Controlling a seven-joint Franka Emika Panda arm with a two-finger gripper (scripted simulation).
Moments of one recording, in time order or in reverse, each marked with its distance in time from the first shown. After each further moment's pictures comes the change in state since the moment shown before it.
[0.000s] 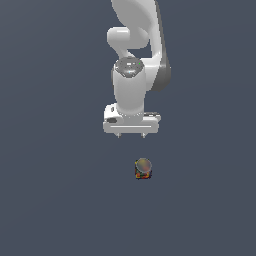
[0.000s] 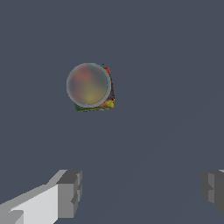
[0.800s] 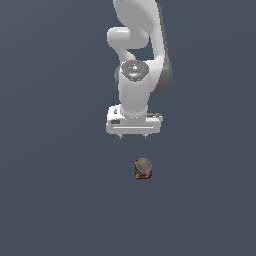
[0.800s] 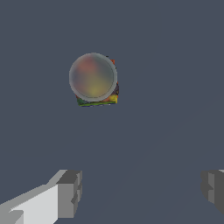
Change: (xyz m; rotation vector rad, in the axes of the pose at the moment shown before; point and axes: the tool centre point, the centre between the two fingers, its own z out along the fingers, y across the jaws) arm -0.005 -0.007 0.008 -0.023 -0.021 -0.034
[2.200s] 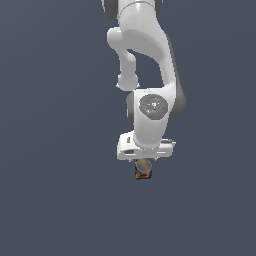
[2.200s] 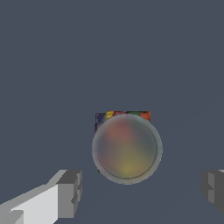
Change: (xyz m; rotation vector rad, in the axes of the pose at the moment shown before) arm 0.080 -0.039 0.046 -0.012 0.008 -0.065
